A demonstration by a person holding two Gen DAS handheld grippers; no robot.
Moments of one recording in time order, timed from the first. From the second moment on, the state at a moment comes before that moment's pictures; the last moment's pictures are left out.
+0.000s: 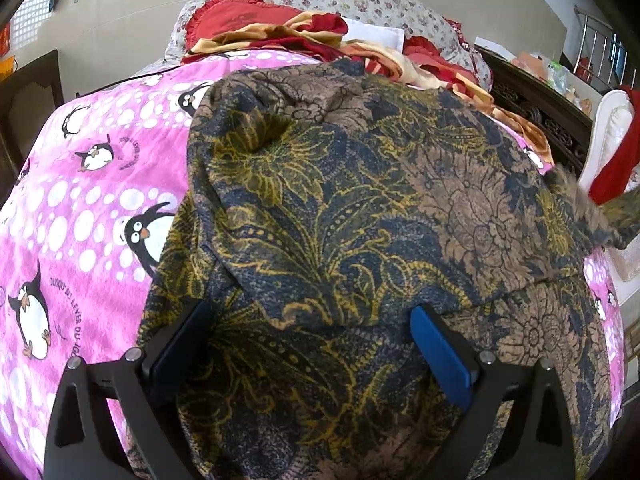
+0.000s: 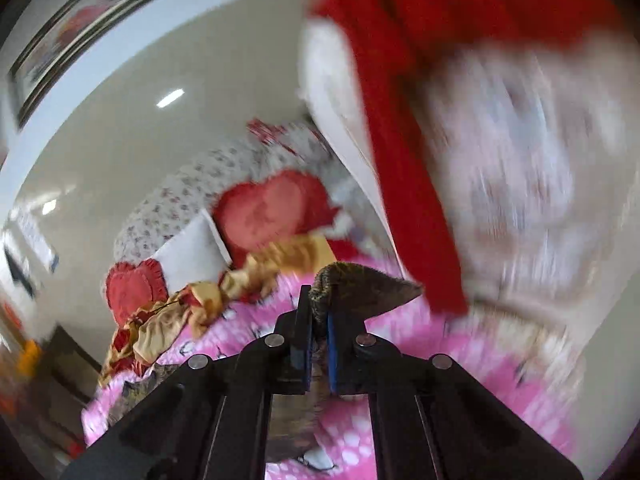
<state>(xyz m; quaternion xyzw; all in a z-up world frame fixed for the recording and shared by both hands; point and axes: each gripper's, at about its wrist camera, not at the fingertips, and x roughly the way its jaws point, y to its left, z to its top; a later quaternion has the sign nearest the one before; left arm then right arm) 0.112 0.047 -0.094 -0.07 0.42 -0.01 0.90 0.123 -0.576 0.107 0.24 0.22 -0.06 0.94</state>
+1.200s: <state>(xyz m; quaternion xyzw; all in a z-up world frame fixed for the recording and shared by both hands) 0.194 -0.013 -0.071 -0.15 0.44 -0.24 0.85 0.087 -0.166 -0.092 -0.07 0.43 0.19 0.88</state>
